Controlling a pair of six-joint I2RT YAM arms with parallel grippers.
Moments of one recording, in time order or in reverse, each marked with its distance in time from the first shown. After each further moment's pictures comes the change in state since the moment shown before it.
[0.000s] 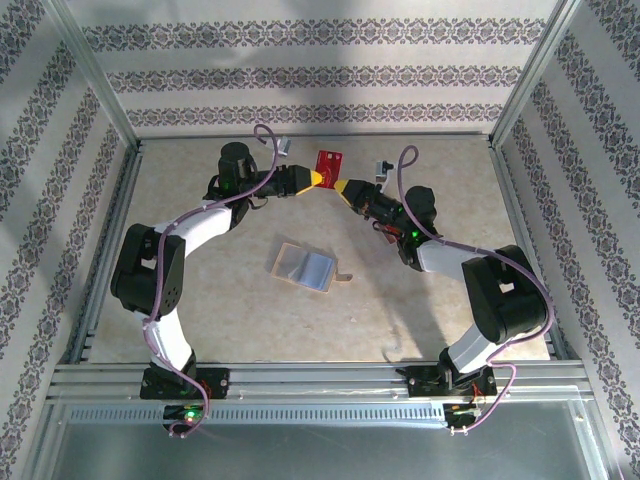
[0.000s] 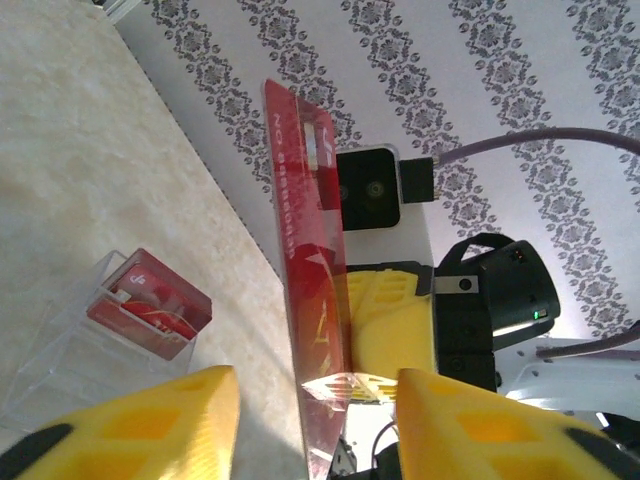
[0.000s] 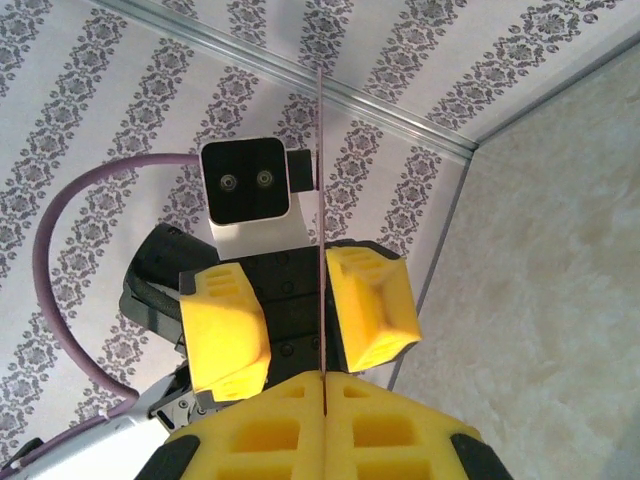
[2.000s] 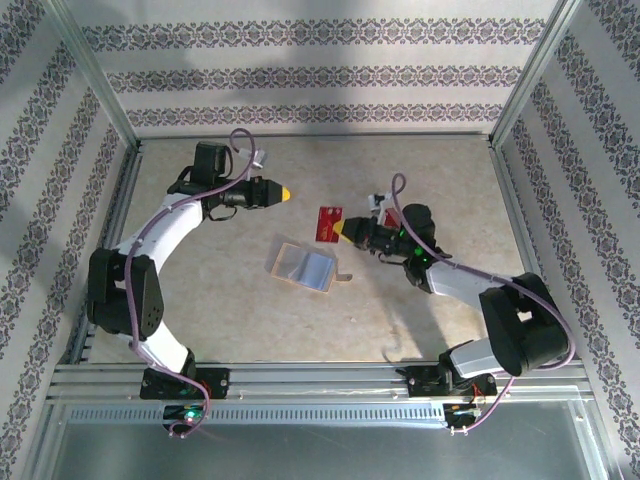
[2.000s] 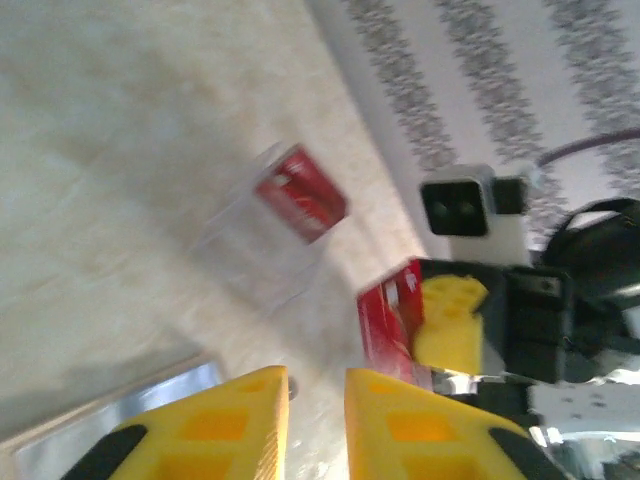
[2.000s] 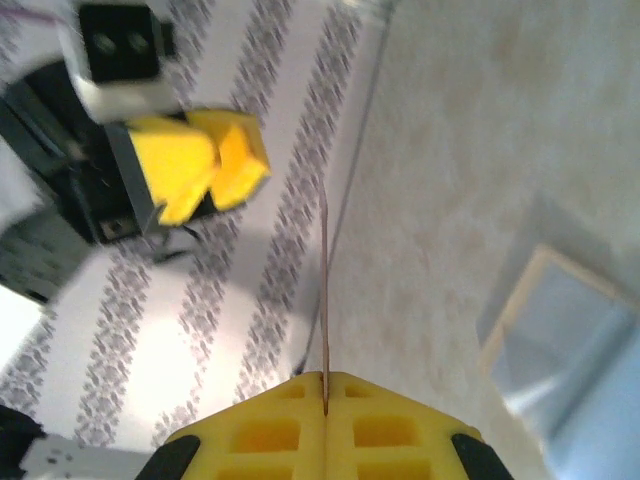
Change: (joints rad) left arm 0.120 -0.180 0.078 -0.972 -0.130 0.669; right arm 0.076 -0.197 -0.183 -0.388 -0.083 -0.177
